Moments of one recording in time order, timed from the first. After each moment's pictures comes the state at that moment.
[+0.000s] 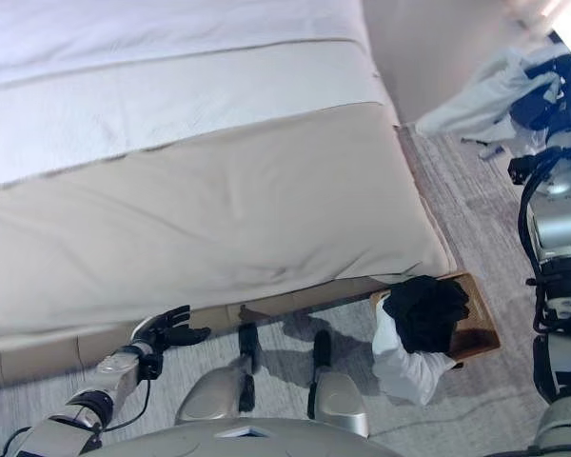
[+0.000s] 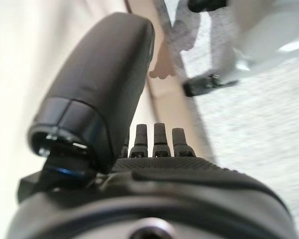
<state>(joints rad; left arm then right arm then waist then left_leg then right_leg) -0.14 0.38 -0.20 1.06 -0.33 -0.05 -0.10 -0.51 -0.92 -0.01 0.36 0.05 0.23 -0.34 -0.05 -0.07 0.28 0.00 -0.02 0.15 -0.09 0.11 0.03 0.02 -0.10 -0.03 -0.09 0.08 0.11</state>
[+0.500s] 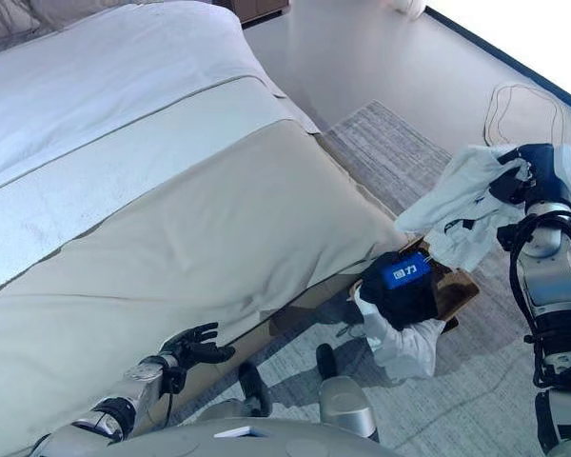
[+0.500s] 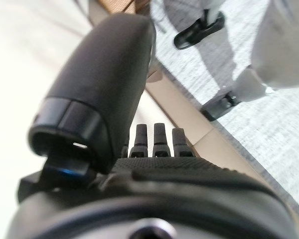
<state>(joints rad) -0.14 0.33 -0.28 1.08 -0.26 0.00 -0.14 -0.35 -0.88 0.01 0.46 -0.02 0.22 -0.25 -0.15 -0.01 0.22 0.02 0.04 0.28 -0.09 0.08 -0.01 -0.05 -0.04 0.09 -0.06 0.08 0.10</state>
